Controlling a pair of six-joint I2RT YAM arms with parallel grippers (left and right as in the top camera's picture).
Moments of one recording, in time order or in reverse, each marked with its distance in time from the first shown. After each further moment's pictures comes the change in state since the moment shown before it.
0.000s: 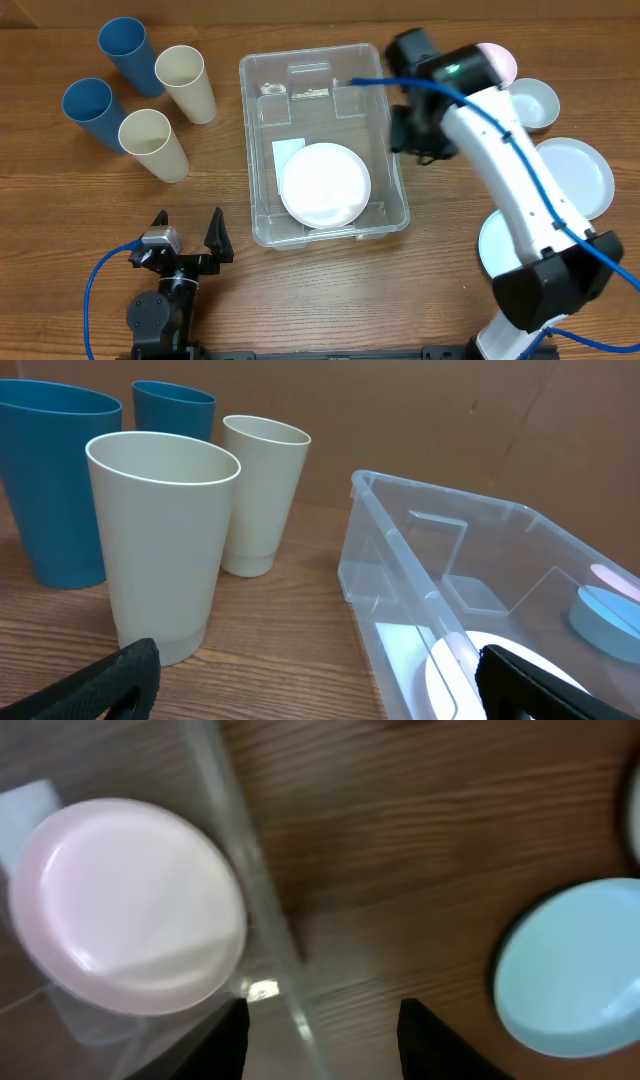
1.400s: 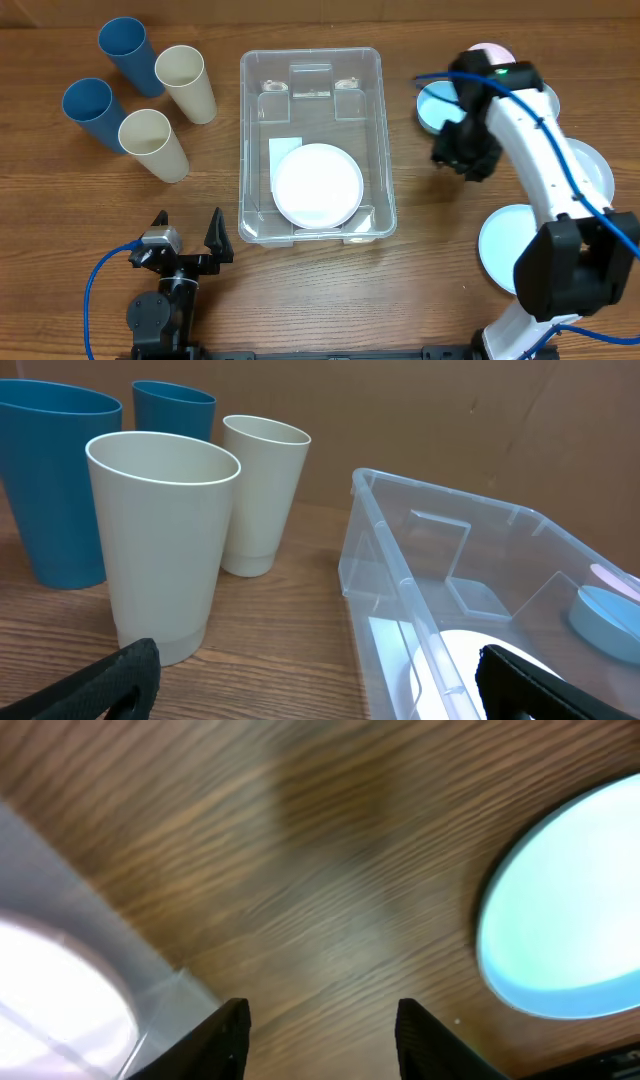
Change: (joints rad) left arm 0.000 0.000 0.000 0.000 0.000 0.000; right arm -0.247 0.002 -0.280 0.128 -0.108 0.054
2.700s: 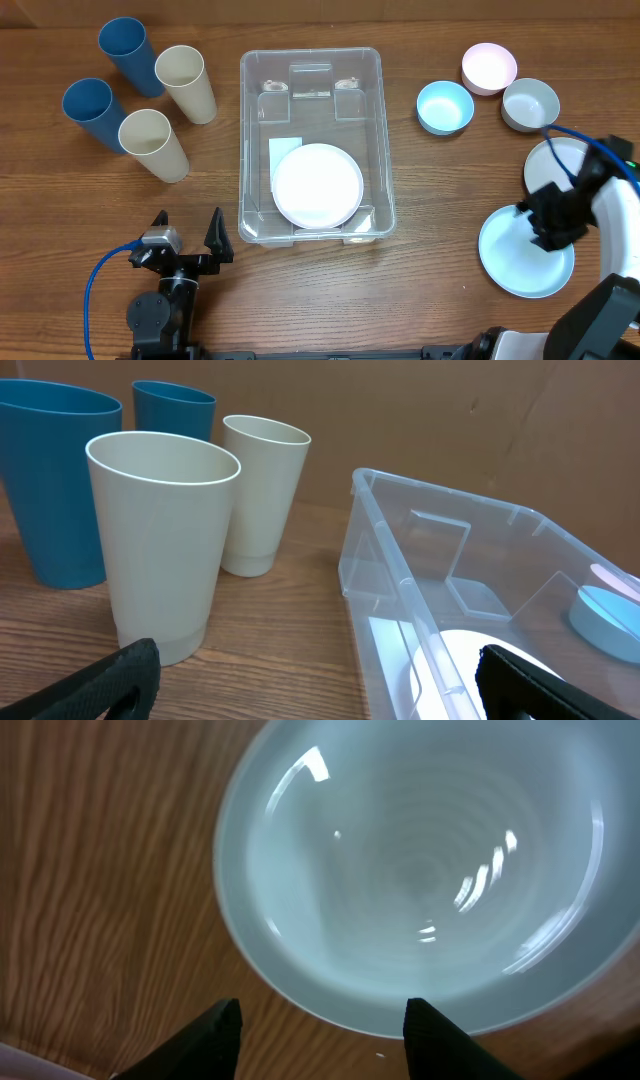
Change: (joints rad) left arm 0.000 0.000 0.000 0.000 0.000 0.000; right arm -0.558 -0.320 -0.550 0.290 -0.134 -0.061
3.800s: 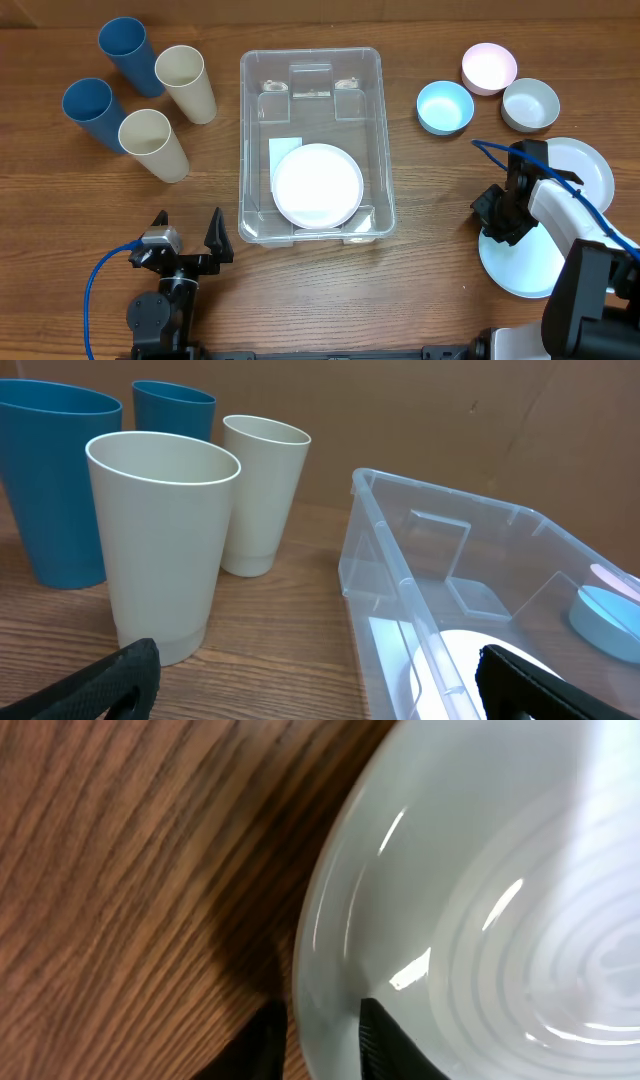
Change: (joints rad) left arm 0.000 0.000 0.000 0.000 0.000 0.000; right arm 0.250 0.106 -0.211 0.357 0.110 0.110
